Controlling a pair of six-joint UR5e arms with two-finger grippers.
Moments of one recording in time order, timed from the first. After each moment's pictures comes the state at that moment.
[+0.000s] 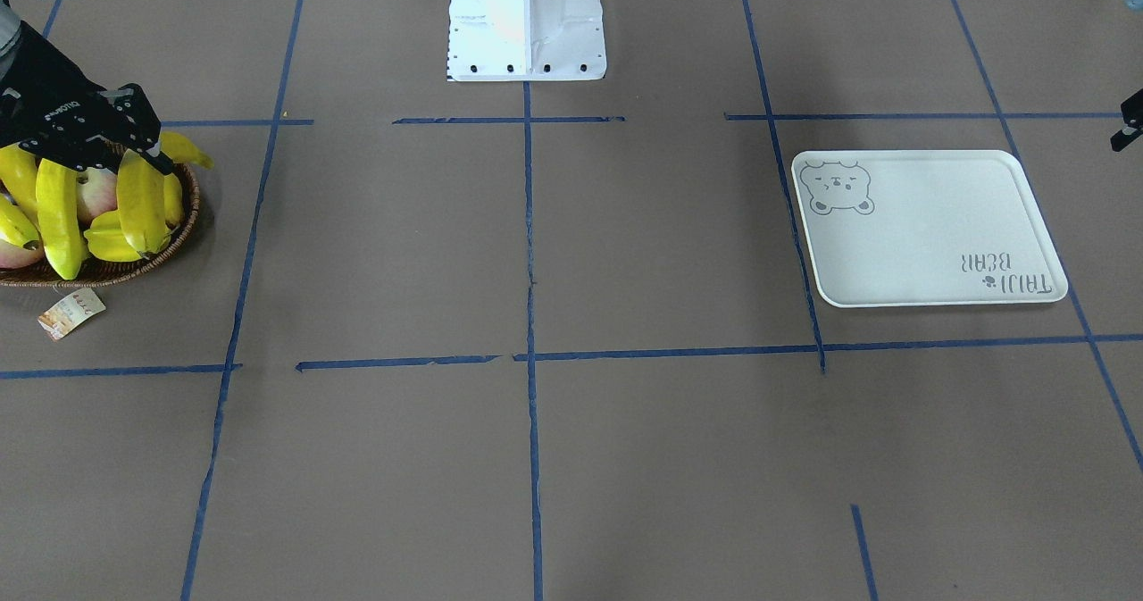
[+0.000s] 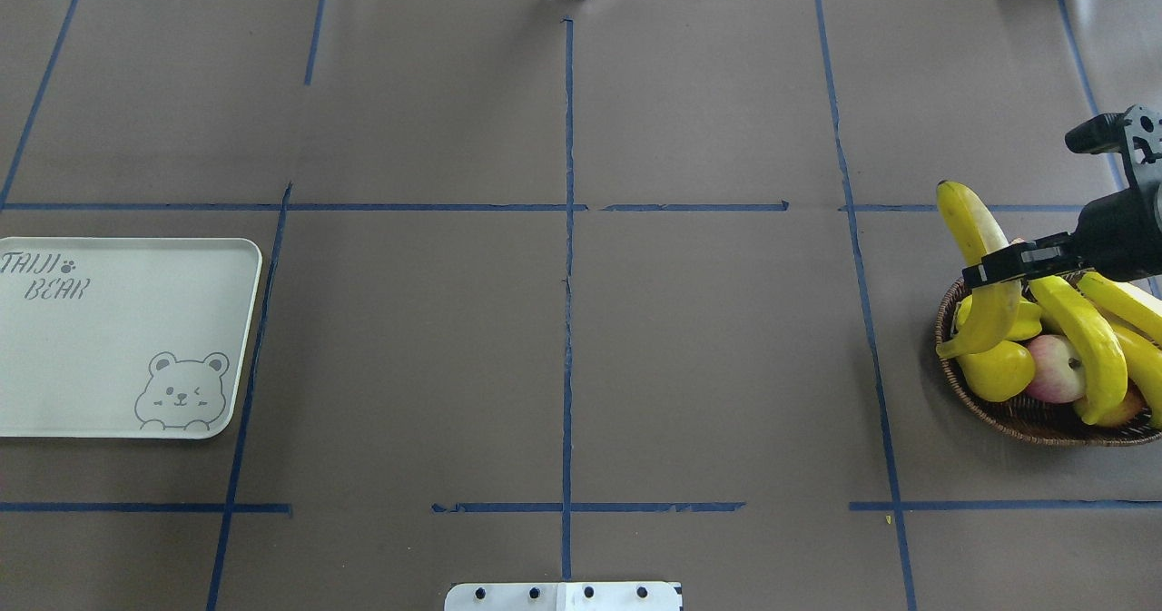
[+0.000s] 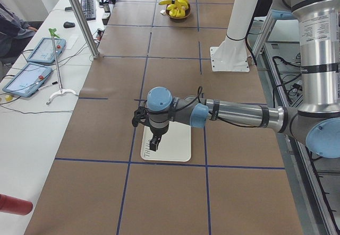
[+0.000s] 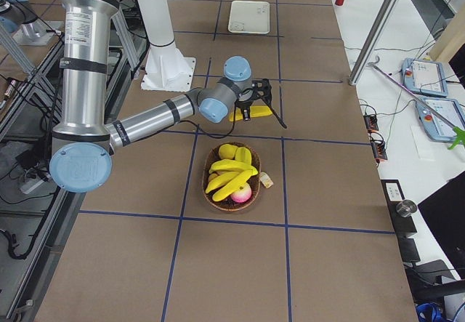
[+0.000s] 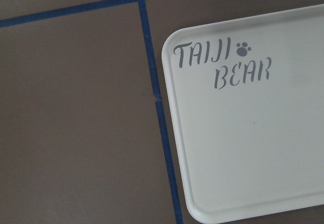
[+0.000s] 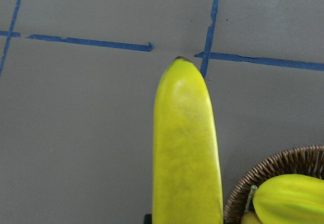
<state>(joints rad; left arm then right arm) -1.46 -1.42 -1.83 -1.71 -2.36 0.06 0.99 -1.66 2.04 -1.06 2.28 0.83</state>
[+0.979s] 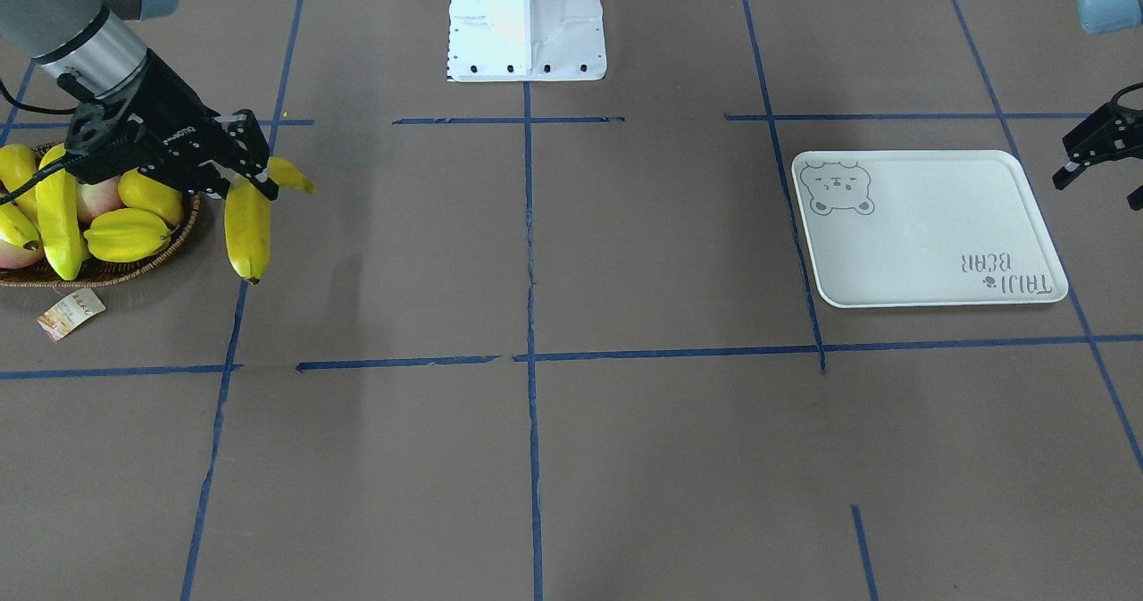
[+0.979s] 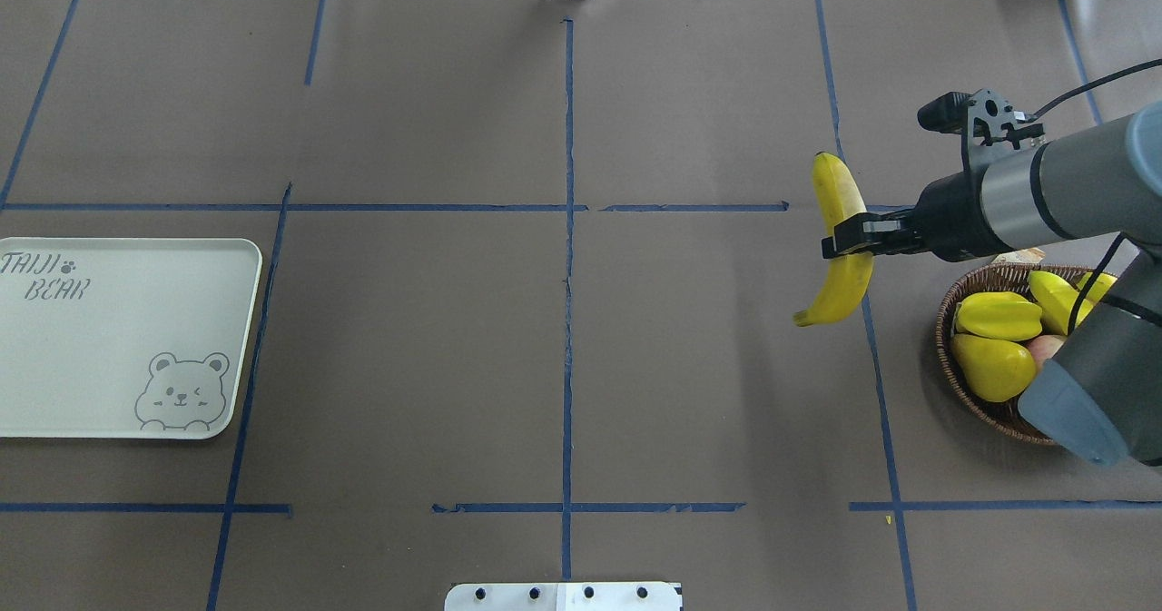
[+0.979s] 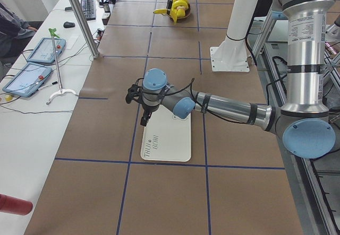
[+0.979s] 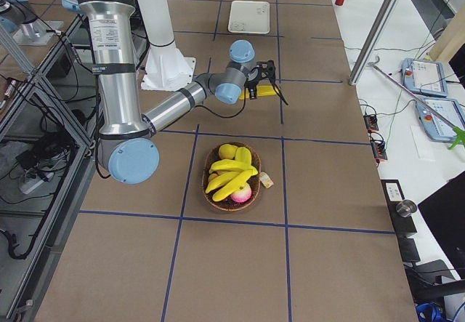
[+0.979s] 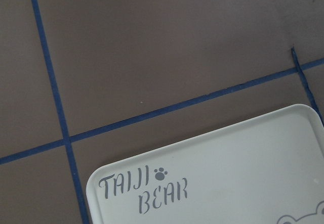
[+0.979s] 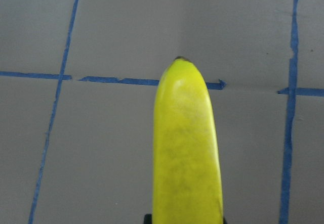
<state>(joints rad) -1.30 -1.49 -1.83 -2.03 -2.36 -0.41 0.80 -1.46 1.99 -0.99 2.09 1.11</state>
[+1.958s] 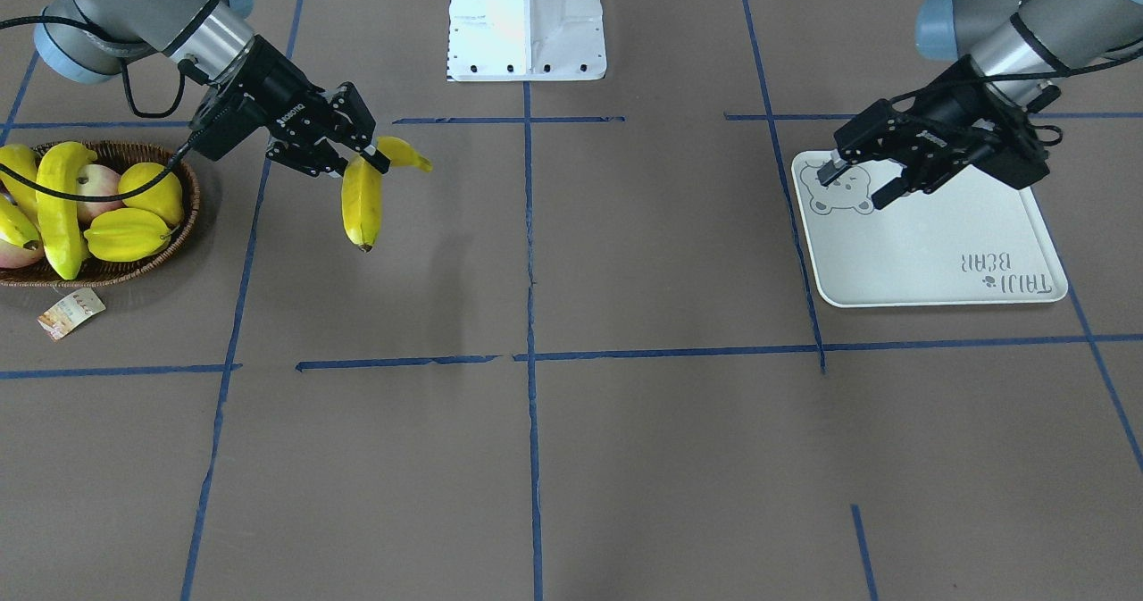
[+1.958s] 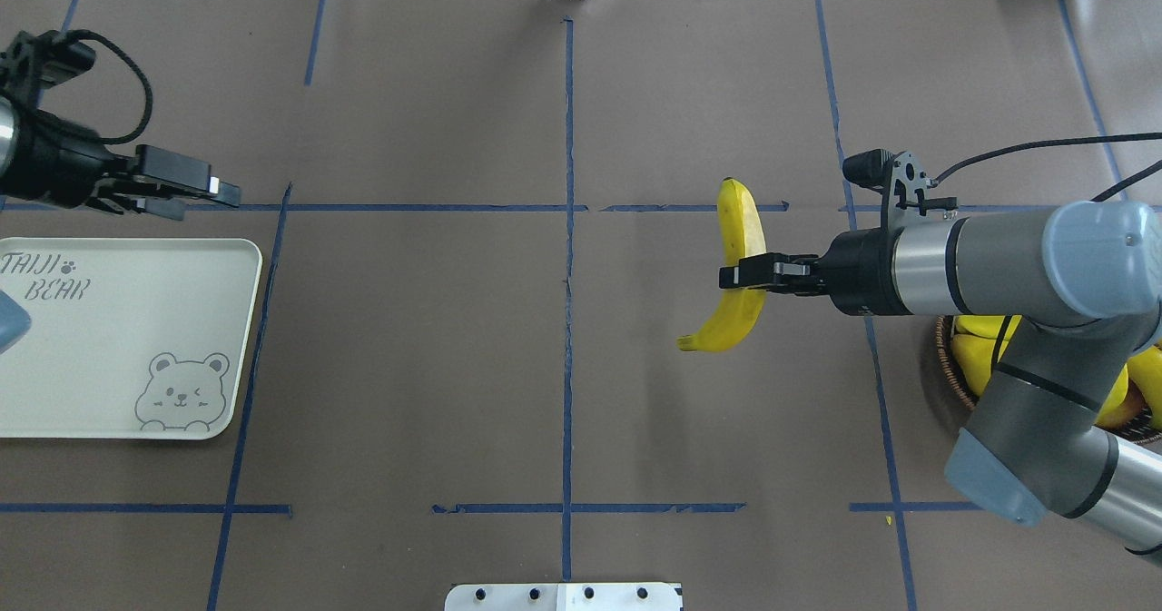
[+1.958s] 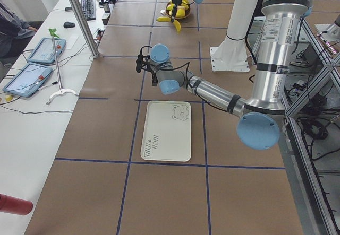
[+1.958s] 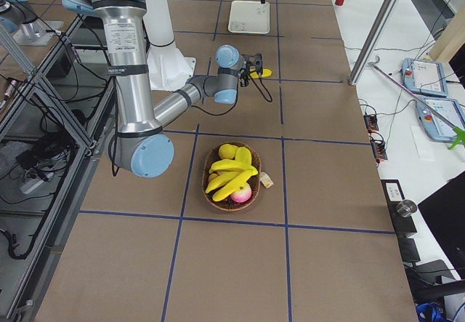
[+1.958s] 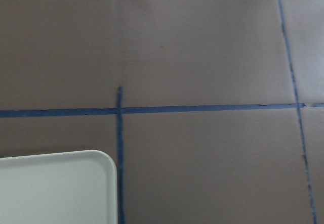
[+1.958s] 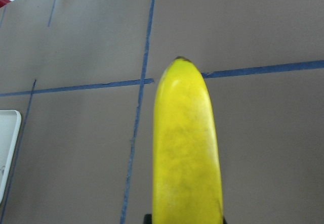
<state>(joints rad) -0.98 -1.74 -1.84 -2.35 -2.36 -1.21 0.62 -1.40 1.91 -0.63 1.92 1.38</state>
